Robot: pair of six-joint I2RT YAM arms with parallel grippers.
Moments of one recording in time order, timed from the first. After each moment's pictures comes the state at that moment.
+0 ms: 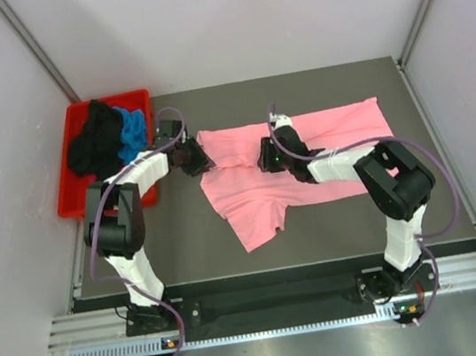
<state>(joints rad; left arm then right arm) -0.24 1.85 1.25 -0.32 0.23 -0.71 0.61 1.86 1.03 0.24 0.08 0.55</state>
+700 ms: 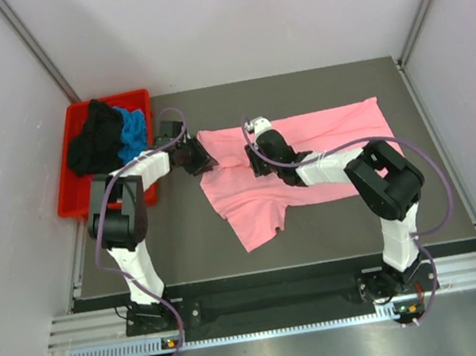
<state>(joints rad) -0.22 1.93 1.26 -0.25 0.32 -0.70 0.69 1.90 1.09 0.23 0.17 0.21</state>
